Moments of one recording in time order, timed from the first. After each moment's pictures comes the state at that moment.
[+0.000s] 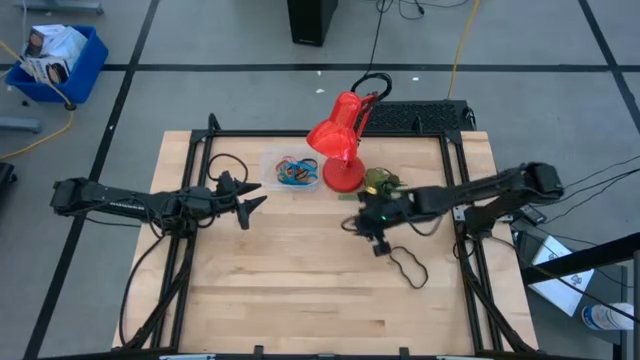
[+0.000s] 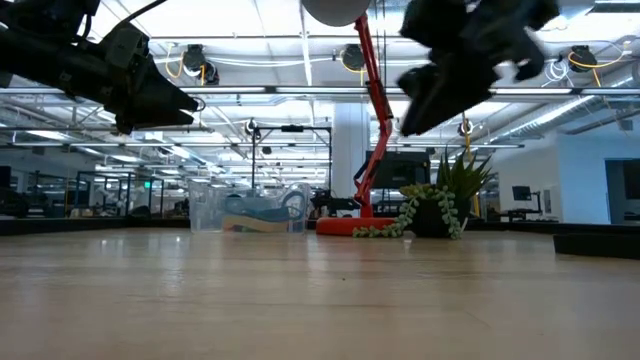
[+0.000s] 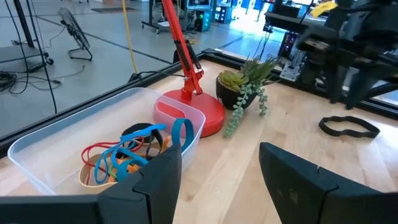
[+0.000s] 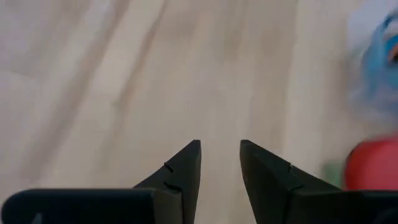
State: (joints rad) left arm -0.03 0.62 0.20 0.20 -0.42 -0.27; right arm 0.09 1.40 0.88 -0.33 0.00 -0.21
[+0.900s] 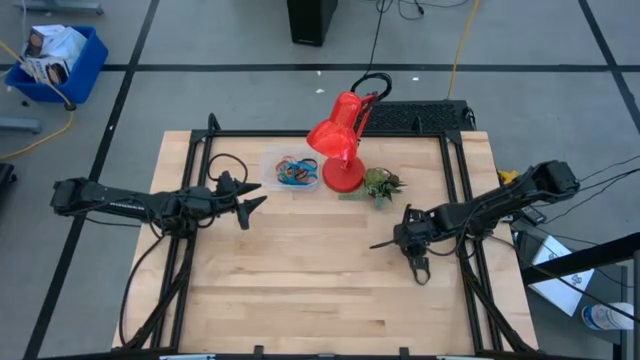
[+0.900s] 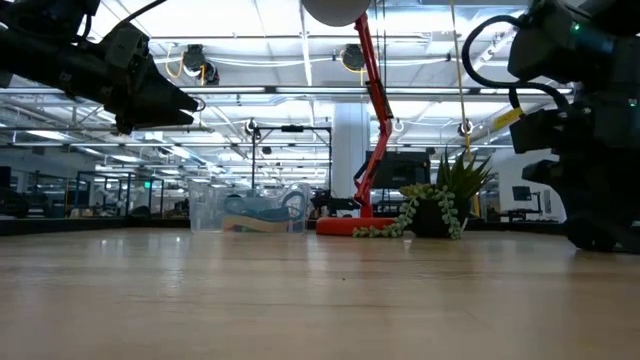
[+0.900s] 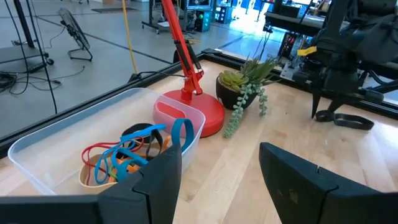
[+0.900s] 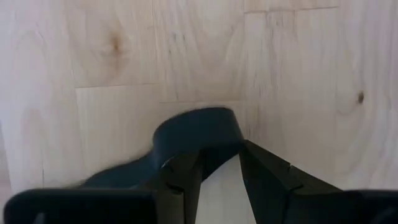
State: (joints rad) left arm -0.03 0.62 0.20 0.20 -0.42 -0.27; right arm 0.24 1.25 0.48 -0.55 0.00 0.30
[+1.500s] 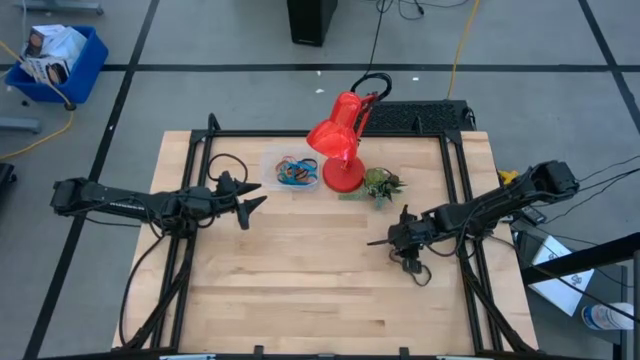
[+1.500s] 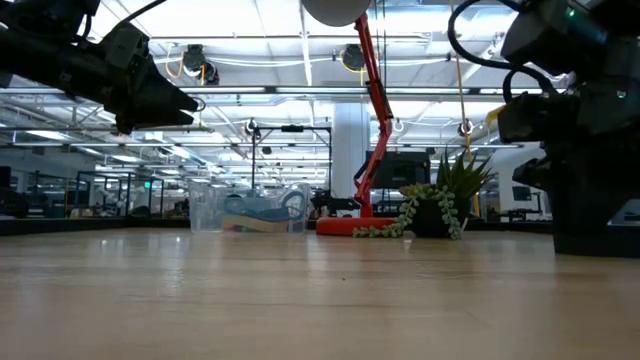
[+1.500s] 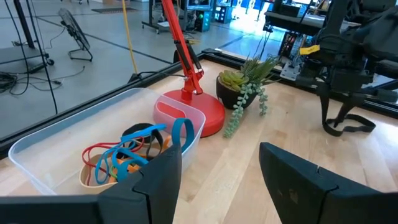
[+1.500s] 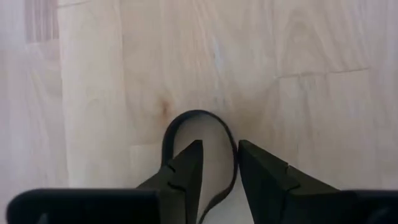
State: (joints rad) left arm -0.03 0.62 0.20 0.20 -0.42 -0.26; right arm 0.24 1.25 0.47 -0.38 -0.06 0.37
